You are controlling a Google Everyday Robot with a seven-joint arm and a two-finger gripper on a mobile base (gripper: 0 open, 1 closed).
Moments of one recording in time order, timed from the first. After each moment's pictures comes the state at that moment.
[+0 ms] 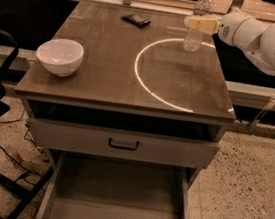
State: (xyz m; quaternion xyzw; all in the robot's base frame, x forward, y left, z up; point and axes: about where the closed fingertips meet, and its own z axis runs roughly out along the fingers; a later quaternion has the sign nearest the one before) arm 0.841 -0.216 0.966 -0.21 0.69 0.15 0.67
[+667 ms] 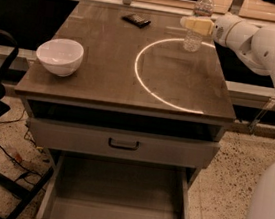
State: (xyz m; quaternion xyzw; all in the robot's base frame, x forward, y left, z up) arm 0.870 -0.206 0.946 -0.19 0.70 0.18 0.67
